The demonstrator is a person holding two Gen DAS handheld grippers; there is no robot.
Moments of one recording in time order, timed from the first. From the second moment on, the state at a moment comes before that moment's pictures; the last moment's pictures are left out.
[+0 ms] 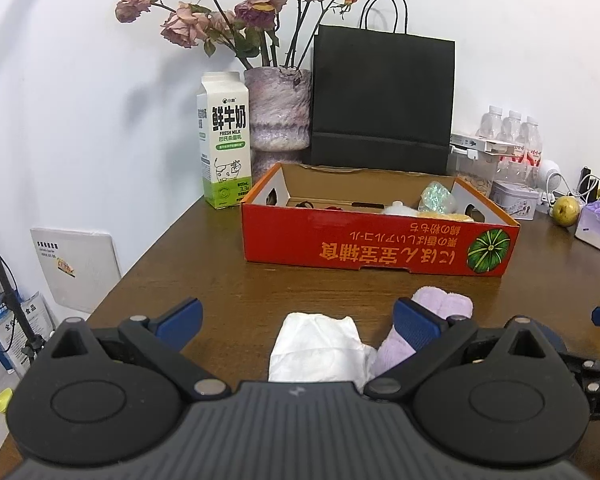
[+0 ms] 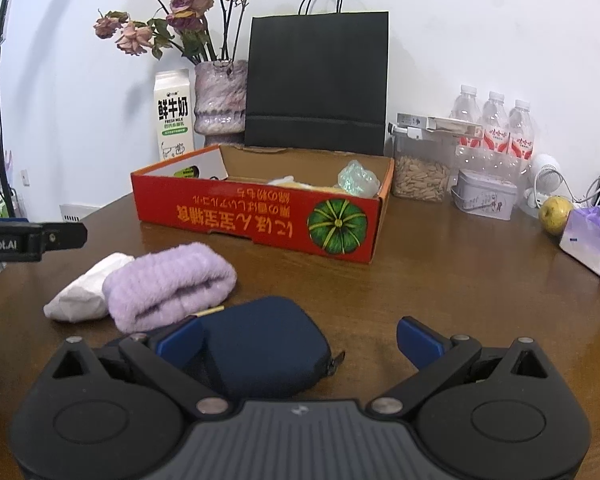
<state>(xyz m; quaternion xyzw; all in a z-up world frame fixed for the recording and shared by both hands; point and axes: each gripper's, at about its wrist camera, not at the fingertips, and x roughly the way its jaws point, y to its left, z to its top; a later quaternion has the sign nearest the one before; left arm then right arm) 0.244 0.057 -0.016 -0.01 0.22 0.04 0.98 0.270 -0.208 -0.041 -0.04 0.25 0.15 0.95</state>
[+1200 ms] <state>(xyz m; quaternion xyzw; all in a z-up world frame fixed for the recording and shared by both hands) 0.239 0.083 -0.023 -0.05 0.24 0.05 0.97 0.281 -0.149 -0.046 -0.06 0.29 0.12 0.95</state>
